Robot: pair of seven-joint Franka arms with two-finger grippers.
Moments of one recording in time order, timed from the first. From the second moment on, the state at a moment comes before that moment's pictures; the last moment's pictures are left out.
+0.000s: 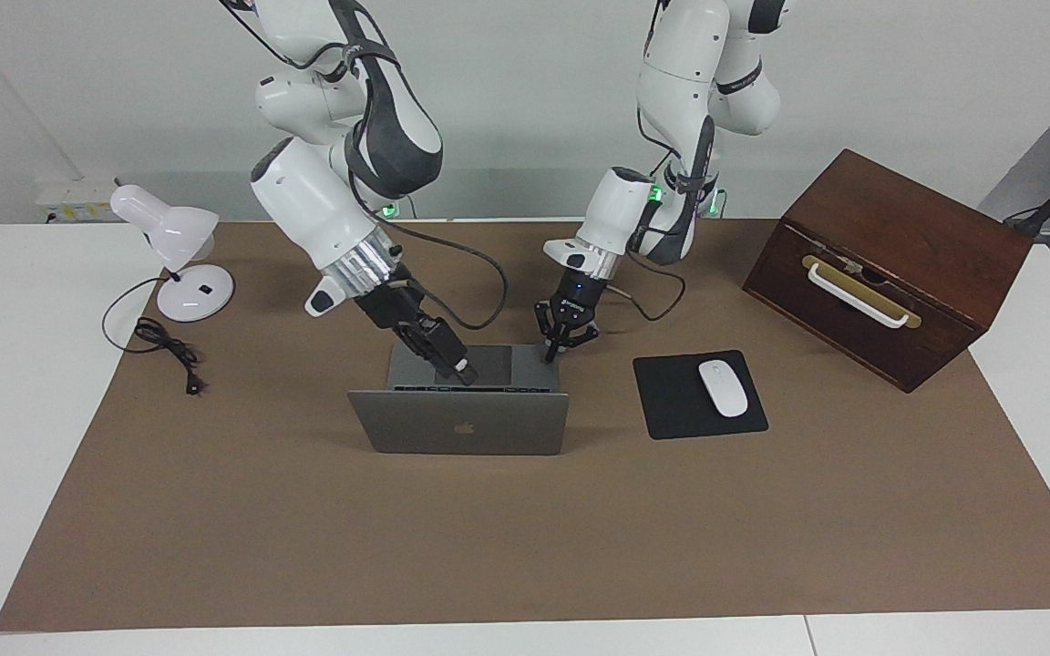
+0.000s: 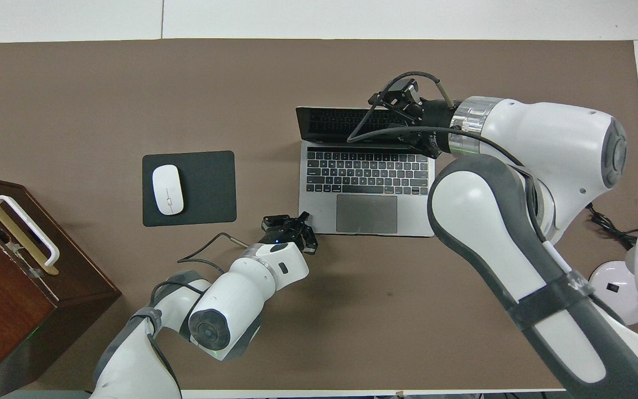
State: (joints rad) left arm -0.71 0.28 -0.01 -2.47 -0.06 3.49 -0.14; right arm 0.37 0.17 -0.04 -1.88 0.78 2.54 0.56
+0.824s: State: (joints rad) left arm -0.66 0.10 -0.01 -2.35 -0.06 3.10 -0.22; right arm 0.31 0.04 -0.04 -1.86 0.31 2.09 0.53
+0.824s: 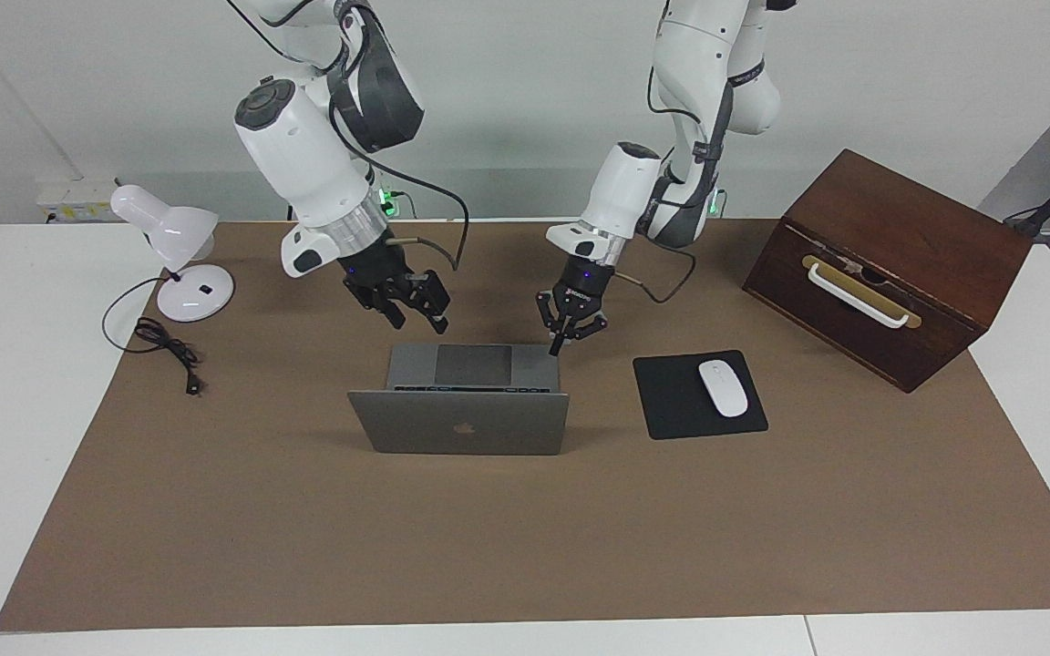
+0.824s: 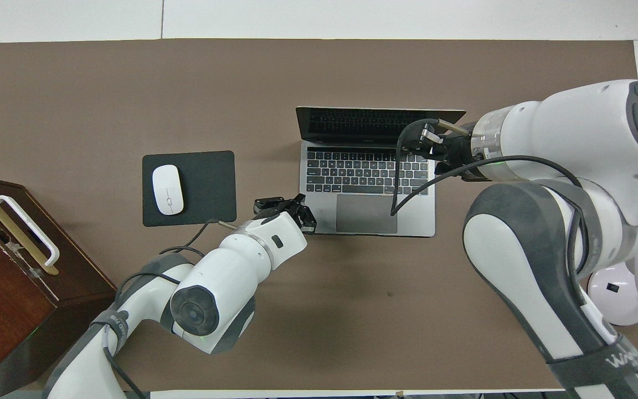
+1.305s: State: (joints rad) left arm -0.61 0.01 -0.01 -2.15 -0.06 2.63 -0.21; right arm 0.24 0.00 -0.04 -1.86 0.14 1.90 0.27
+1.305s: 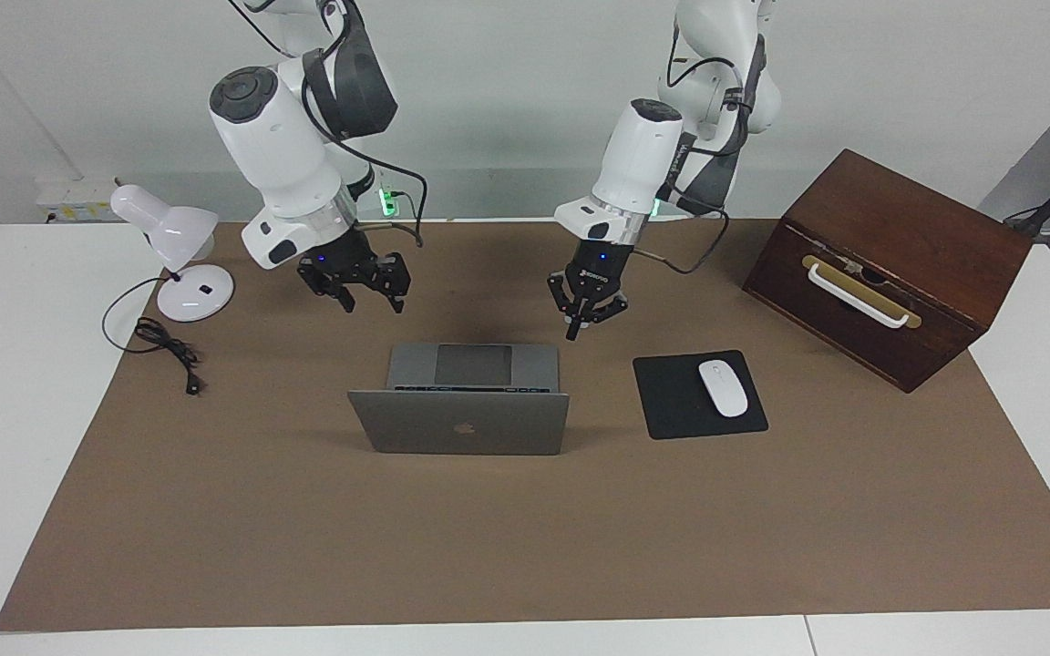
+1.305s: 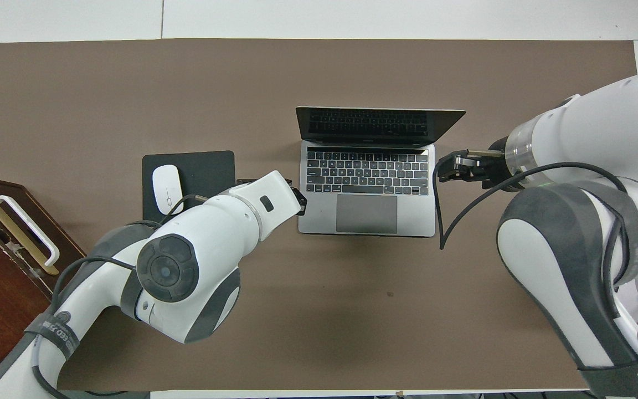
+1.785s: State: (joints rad) left arm -0.45 -0.10 0.00 -2.01 -0.06 2.19 0.02; right arm 0.18 -0.03 -0.02 -1.85 0.03 1.82 0.09
